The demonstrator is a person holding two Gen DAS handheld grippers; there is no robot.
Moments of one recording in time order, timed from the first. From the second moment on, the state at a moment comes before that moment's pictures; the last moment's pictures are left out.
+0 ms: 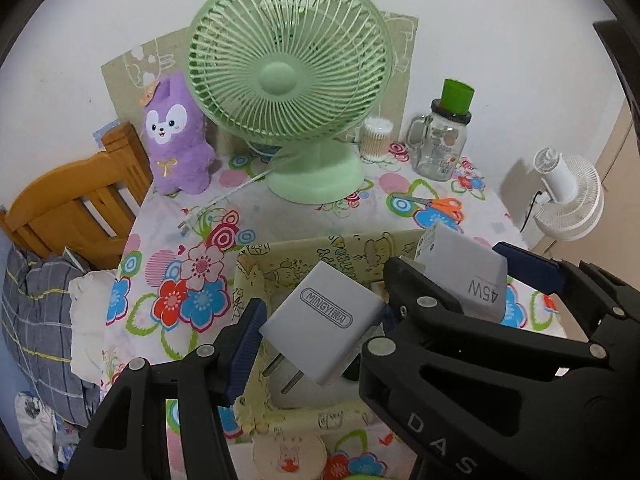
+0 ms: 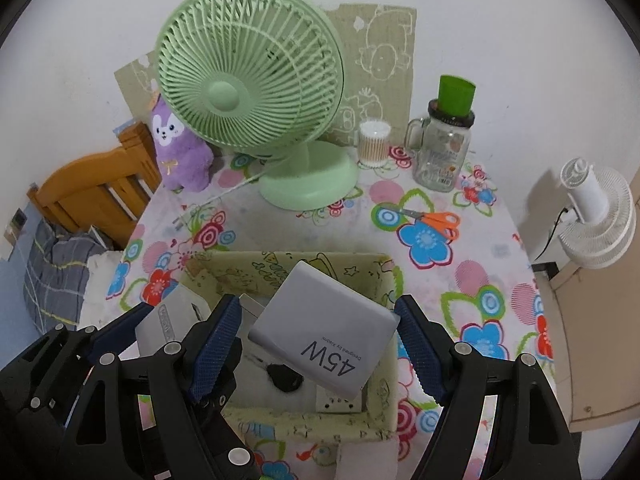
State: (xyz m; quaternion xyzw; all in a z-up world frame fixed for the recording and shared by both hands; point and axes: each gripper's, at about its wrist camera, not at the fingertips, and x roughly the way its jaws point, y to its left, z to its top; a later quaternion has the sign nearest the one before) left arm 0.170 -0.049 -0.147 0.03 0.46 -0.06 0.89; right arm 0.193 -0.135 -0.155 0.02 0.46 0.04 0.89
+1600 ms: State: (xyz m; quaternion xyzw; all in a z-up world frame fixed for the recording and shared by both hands) left arm 0.196 -0.044 -0.198 0.04 0.51 -0.07 0.86; right arm 0.232 -0.121 -0.221 0.01 0.53 0.13 0.84
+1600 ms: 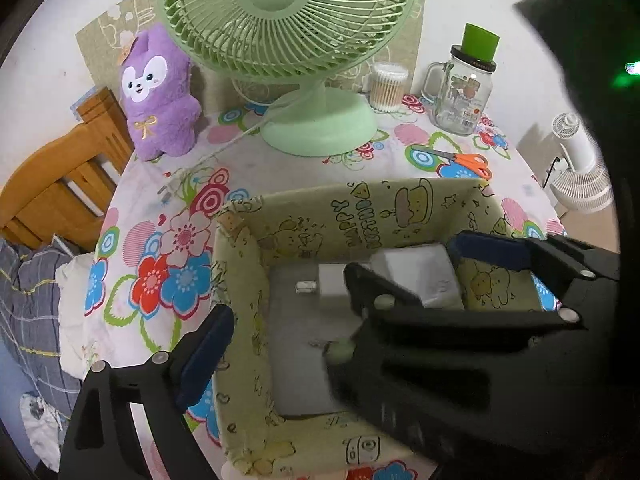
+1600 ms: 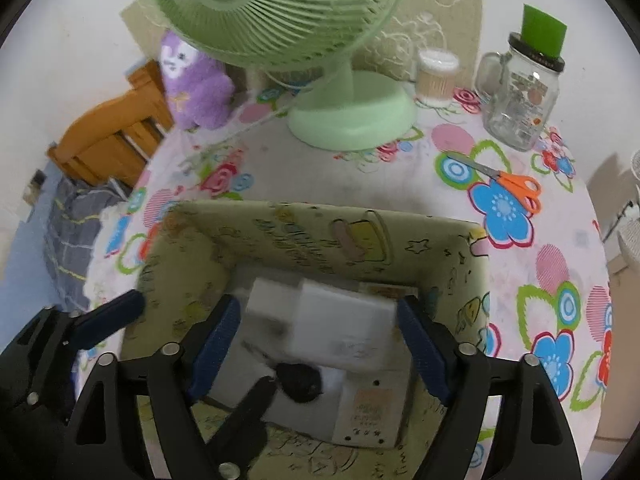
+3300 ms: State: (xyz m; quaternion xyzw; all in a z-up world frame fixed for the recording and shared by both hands) left arm 0.077 -0.079 -0.111 0.08 0.44 -0.08 0.89; right arm 0.093 -0.163 -0.110 -0.01 0.47 0.04 0.88
